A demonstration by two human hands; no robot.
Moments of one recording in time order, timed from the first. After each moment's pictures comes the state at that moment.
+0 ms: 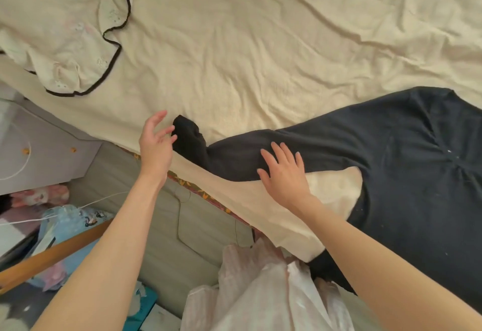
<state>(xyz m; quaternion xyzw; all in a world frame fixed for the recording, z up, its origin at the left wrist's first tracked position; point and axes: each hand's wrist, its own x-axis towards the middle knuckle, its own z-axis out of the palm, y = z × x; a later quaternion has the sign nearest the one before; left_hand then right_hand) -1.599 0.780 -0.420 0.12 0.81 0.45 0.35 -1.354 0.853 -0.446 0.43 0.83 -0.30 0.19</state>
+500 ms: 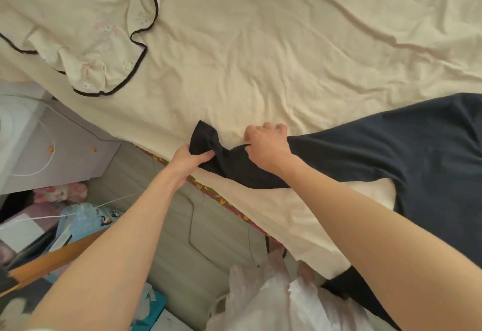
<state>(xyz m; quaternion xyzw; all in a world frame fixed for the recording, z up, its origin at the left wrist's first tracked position) -1.612 0.770 -0.452 0.04 0.81 0.24 0.54 -1.460 0.889 -0.452 0.34 0.89 -0.26 0.17</state>
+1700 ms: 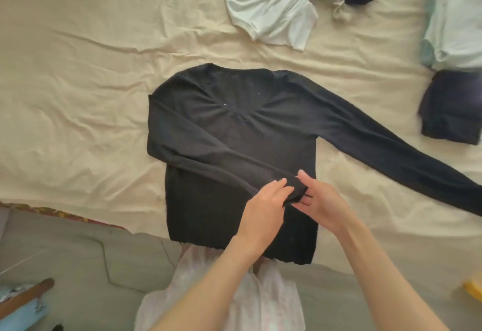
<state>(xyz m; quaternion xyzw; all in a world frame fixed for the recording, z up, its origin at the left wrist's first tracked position) -1.004 0.794 -0.334 0.70 0.60 0.16 0.34 -0.858 0.839 -0.345 0.63 0.12 -0.74 -0.20</state>
